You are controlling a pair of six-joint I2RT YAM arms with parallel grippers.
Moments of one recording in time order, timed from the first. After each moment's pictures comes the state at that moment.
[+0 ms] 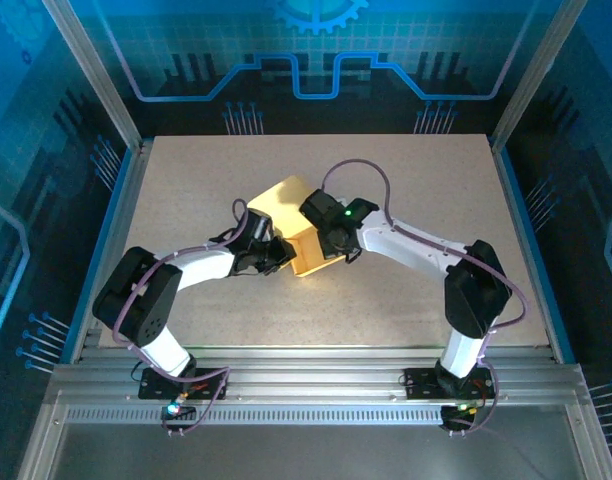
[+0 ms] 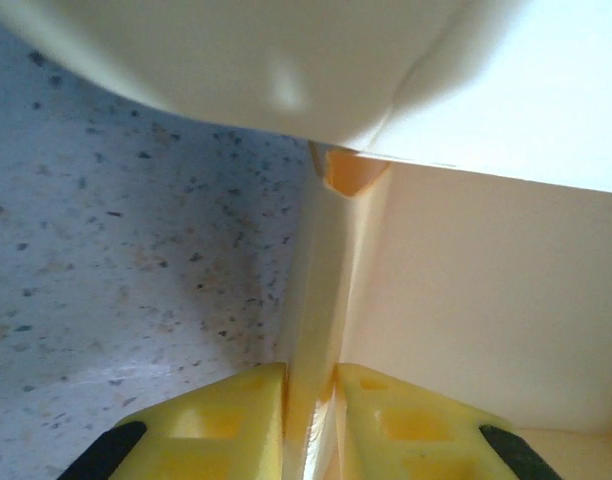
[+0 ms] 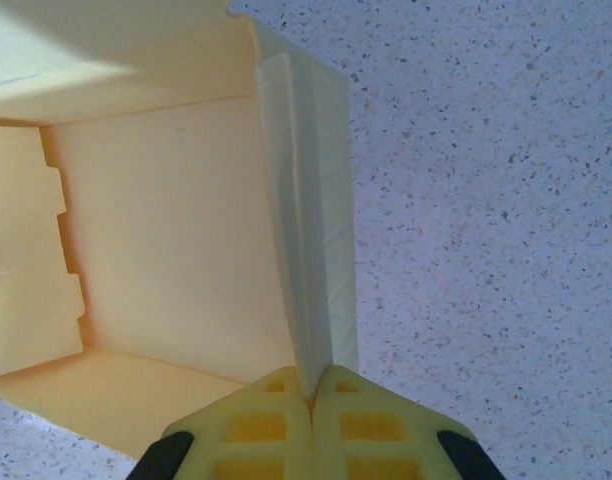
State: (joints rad) left arm -0.44 1.64 0.80 -0.06 0.33 -1.01; right arm 0.79 1.76 1.45 -0.96 0.35 0.55
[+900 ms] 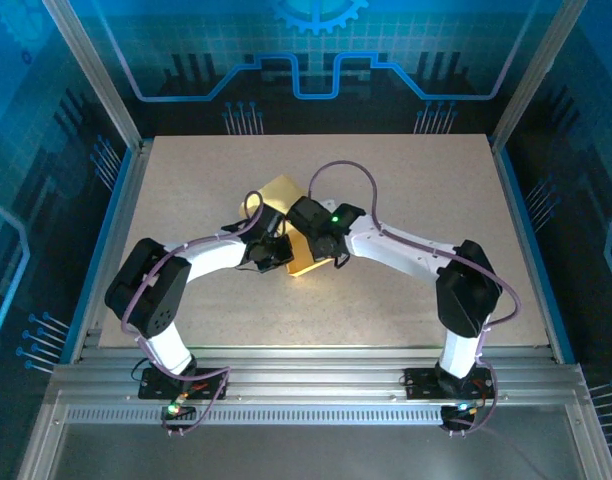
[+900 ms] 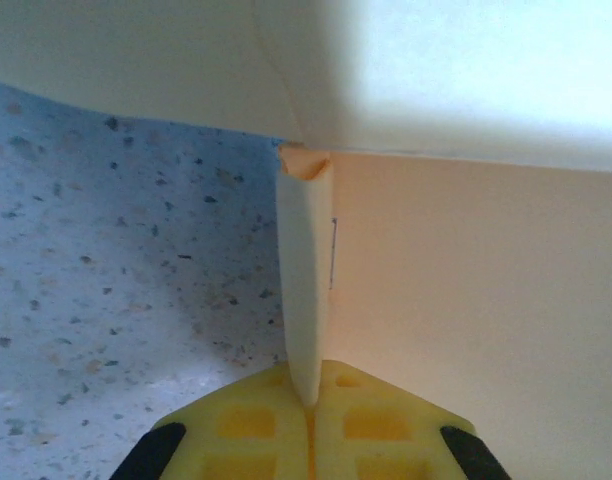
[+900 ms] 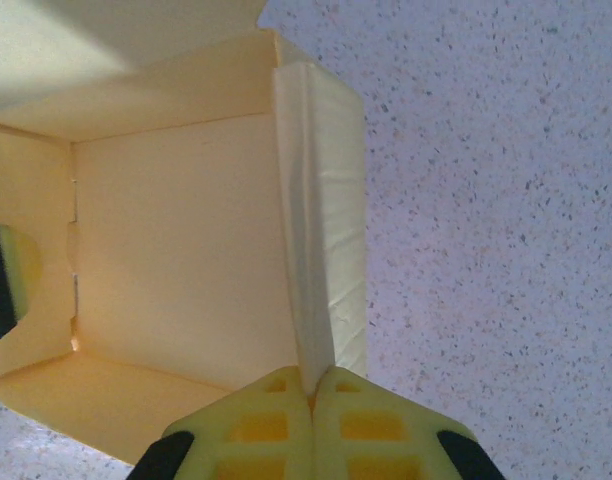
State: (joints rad) left arm -0.49 1.72 0.95 -0.30 0.16 -0.87; right arm 0.87 1.80 1.49 -0.95 0.44 0.58
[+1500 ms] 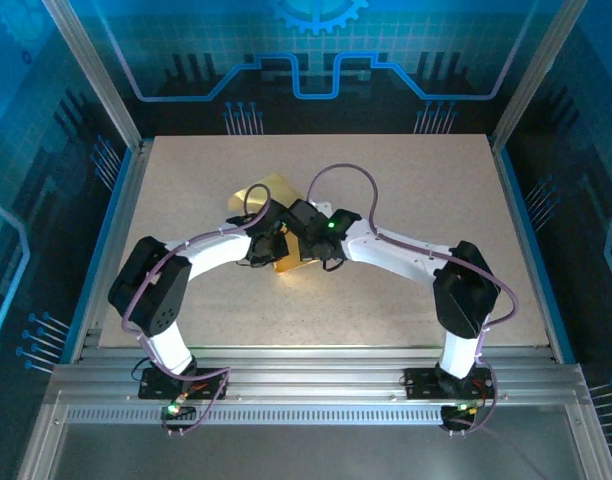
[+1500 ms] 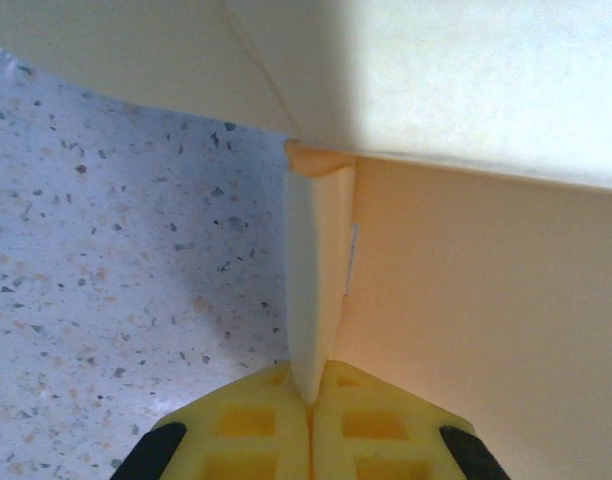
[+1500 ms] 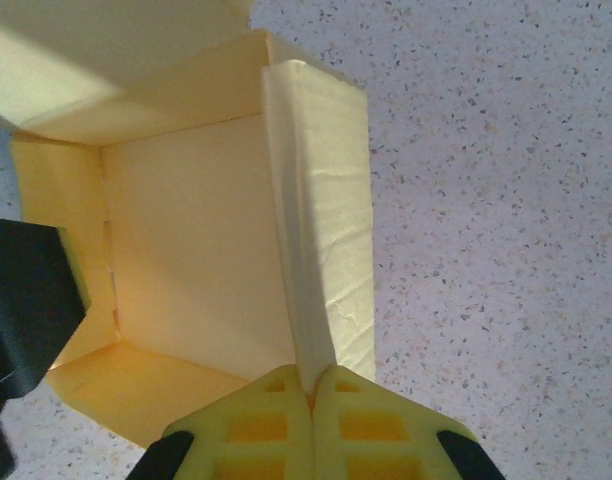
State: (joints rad) left arm -0.52 1.74 1.05 -0.50 -0.11 -0.82; right arm 0.88 1.81 1.45 -0.81 0.36 0.75
